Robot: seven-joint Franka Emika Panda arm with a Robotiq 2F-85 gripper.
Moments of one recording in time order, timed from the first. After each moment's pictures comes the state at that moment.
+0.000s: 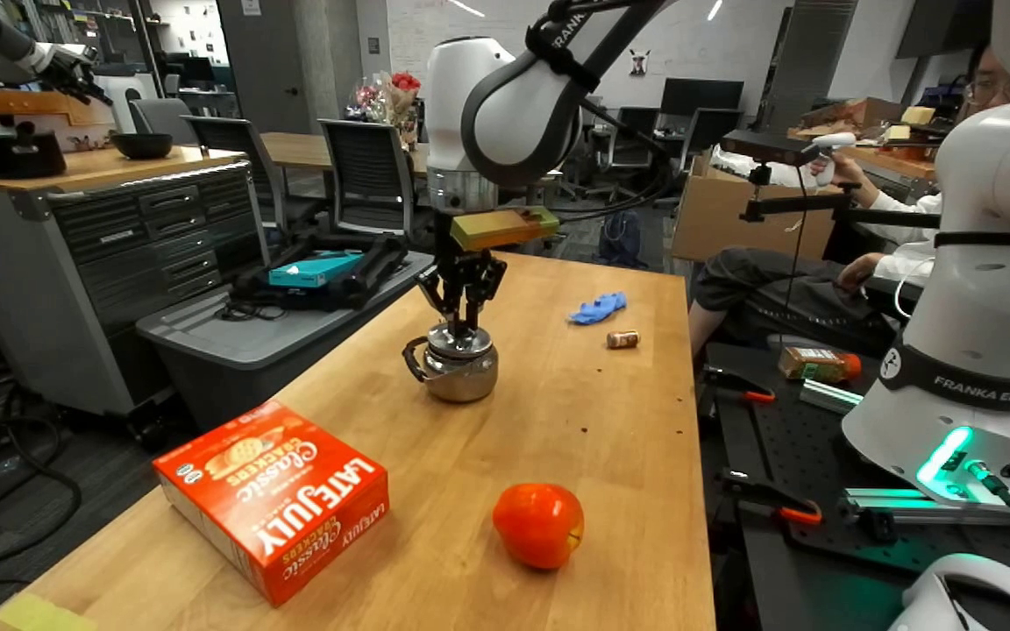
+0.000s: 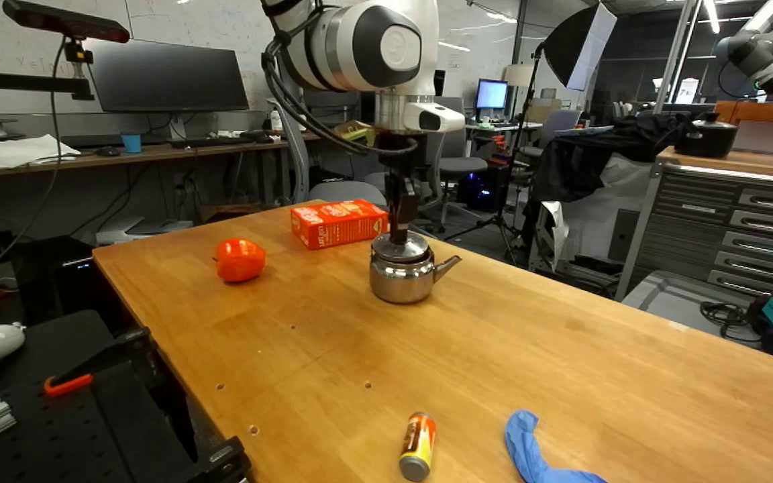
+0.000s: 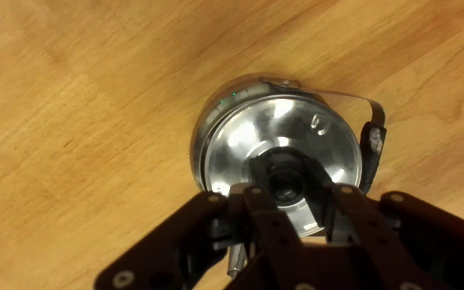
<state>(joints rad) 0.13 0.37 -0.07 -2.10 0.02 2.49 0.63</state>
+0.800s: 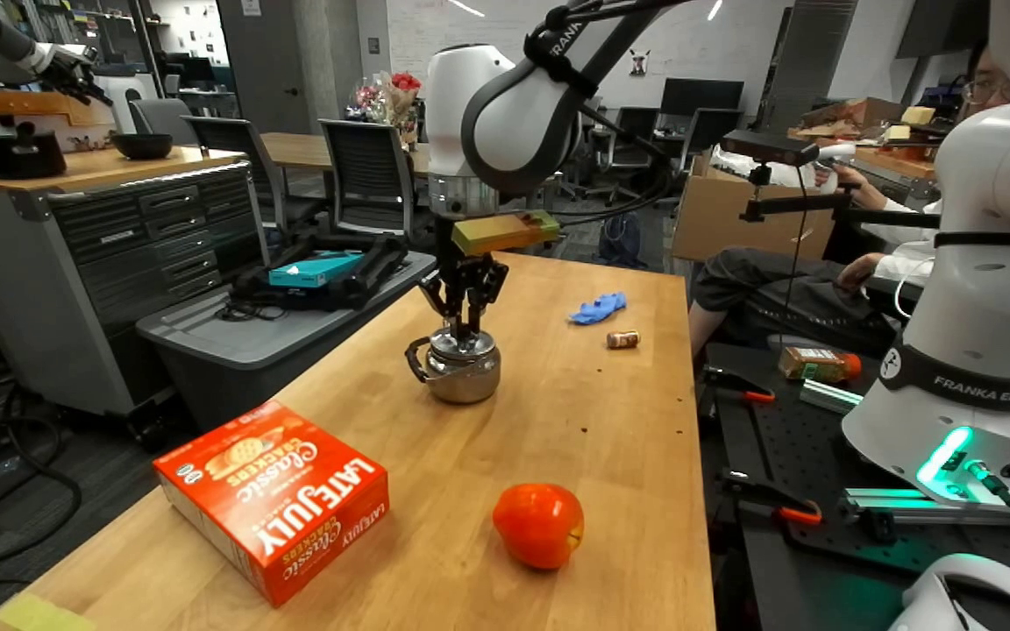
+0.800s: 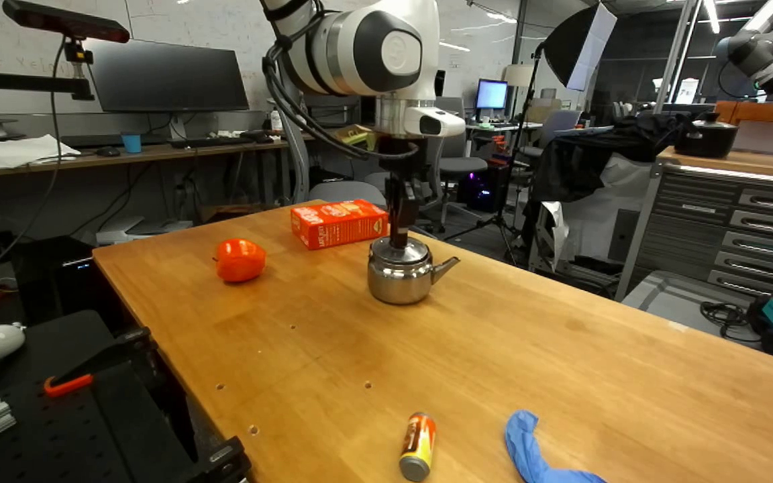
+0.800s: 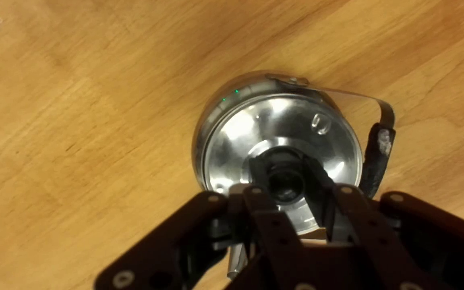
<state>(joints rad) 0.13 0.38 -0.07 -2.10 0.02 2.49 0.63</state>
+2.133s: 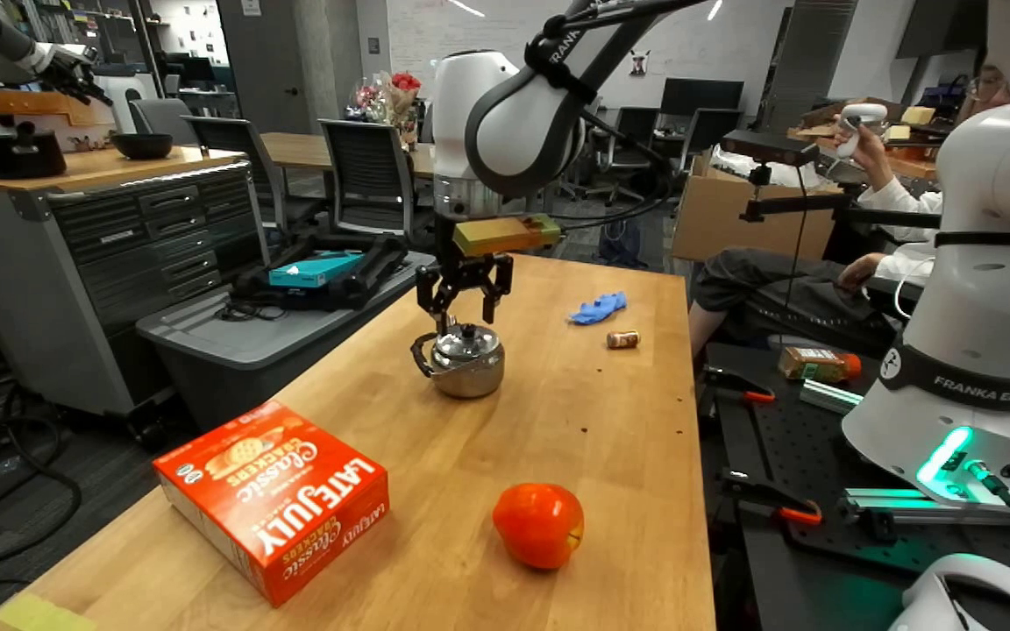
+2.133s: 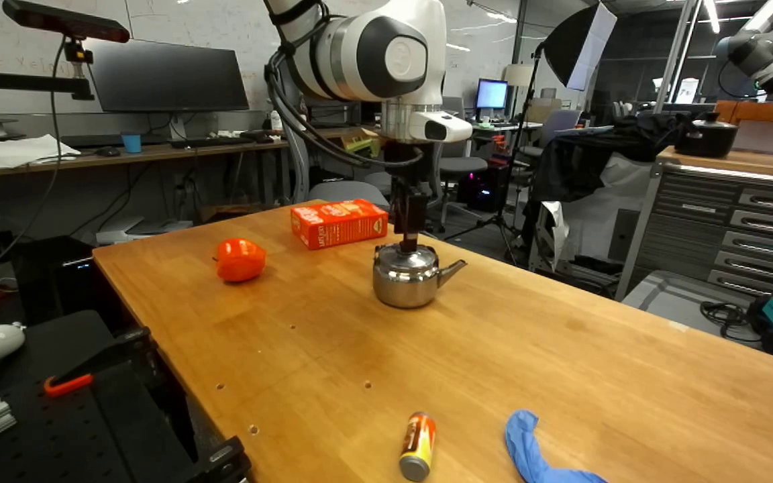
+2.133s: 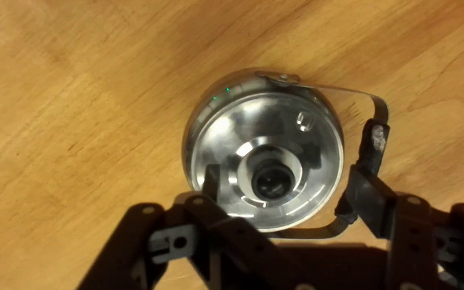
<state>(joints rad) 0.11 0.39 -0.08 -2.11 0.04 2.53 0.64</state>
